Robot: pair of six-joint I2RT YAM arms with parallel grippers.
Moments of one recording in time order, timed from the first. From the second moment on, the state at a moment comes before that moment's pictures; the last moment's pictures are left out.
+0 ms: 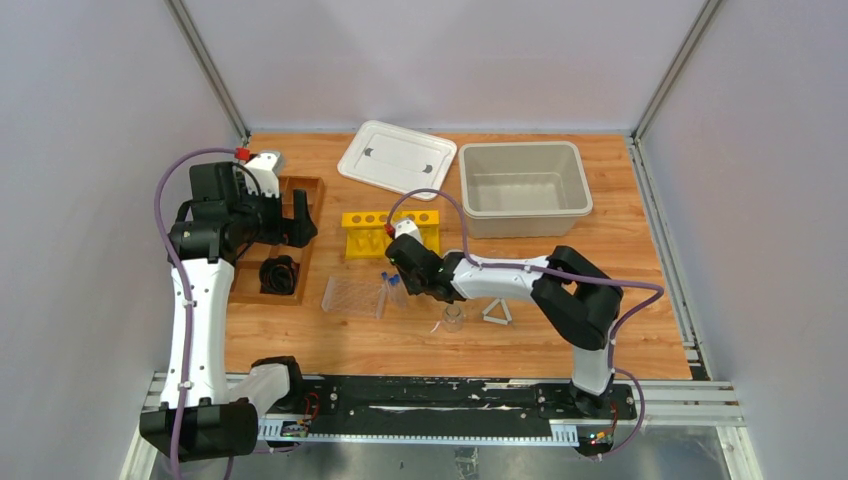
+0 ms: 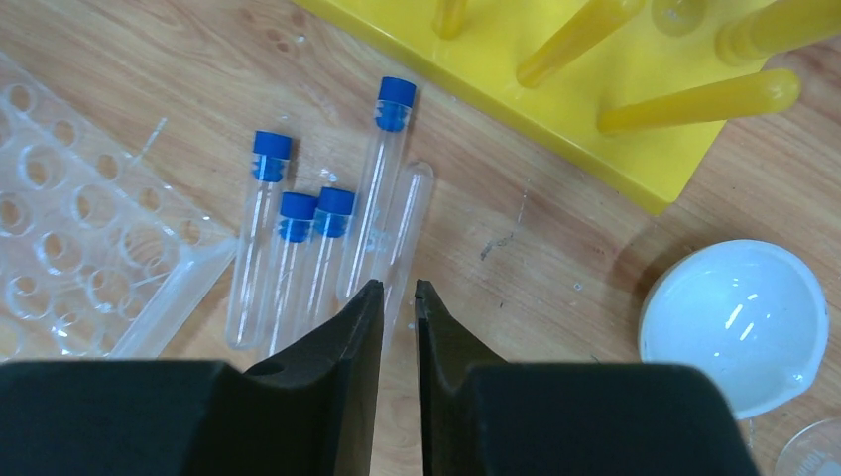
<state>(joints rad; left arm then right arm) 0.13 1.04 1.25 -0.95 0.40 0.15 1.04 1.86 1.17 -0.16 0.32 0.35</state>
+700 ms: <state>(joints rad) 0.13 1.04 1.25 -0.97 0.40 0.16 1.00 1.91 1.18 -0.14 0.32 0.40</state>
